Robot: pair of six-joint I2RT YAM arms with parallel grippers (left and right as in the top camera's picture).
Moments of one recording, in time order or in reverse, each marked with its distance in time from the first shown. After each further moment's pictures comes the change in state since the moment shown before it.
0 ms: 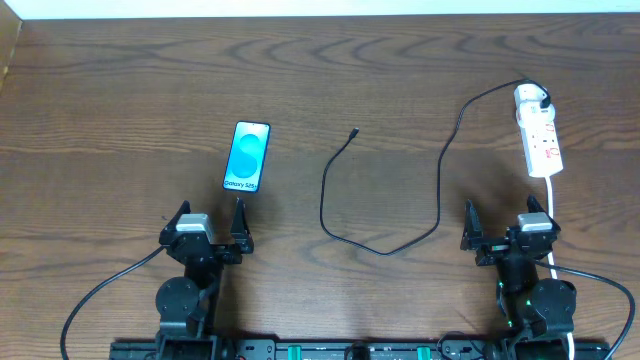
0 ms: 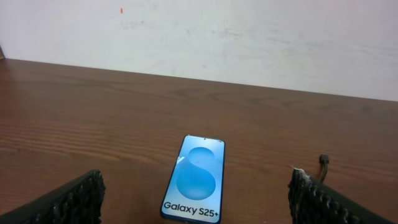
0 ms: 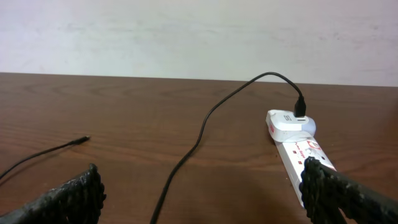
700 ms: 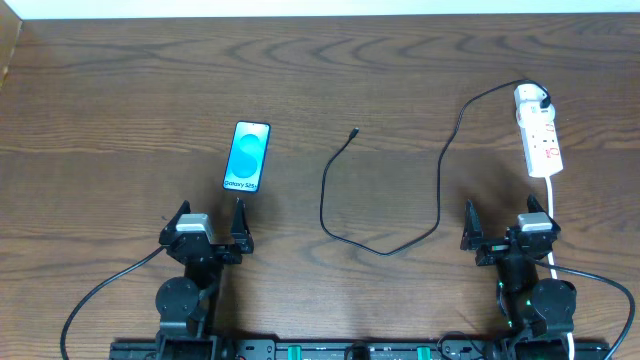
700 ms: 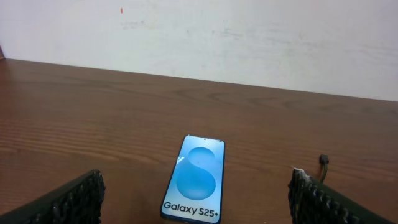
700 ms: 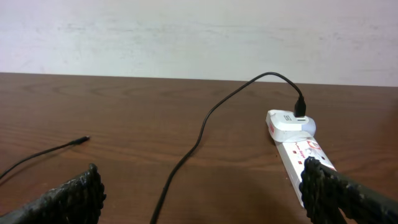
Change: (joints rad) left arm 0.000 0.000 0.000 0.002 0.000 0.000; right arm 0.000 0.000 0.000 0.000 0.000 0.000
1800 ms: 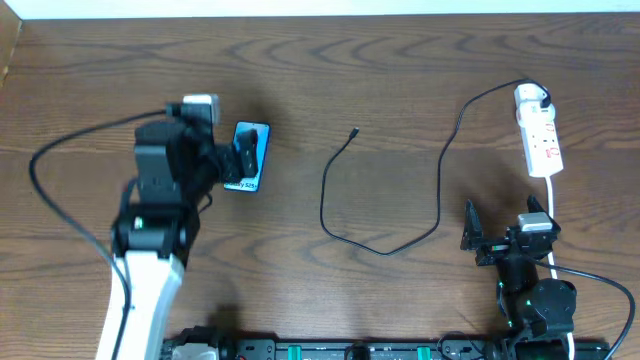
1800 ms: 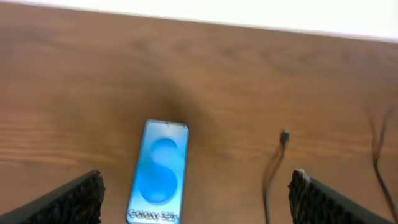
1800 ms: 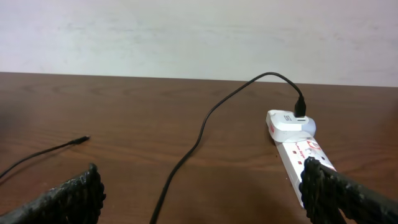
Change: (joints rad) left arm 0.000 1.087 0.927 -0.374 0.177 0.000; right arm 0.000 0.000 0.000 0.000 0.000 0.000
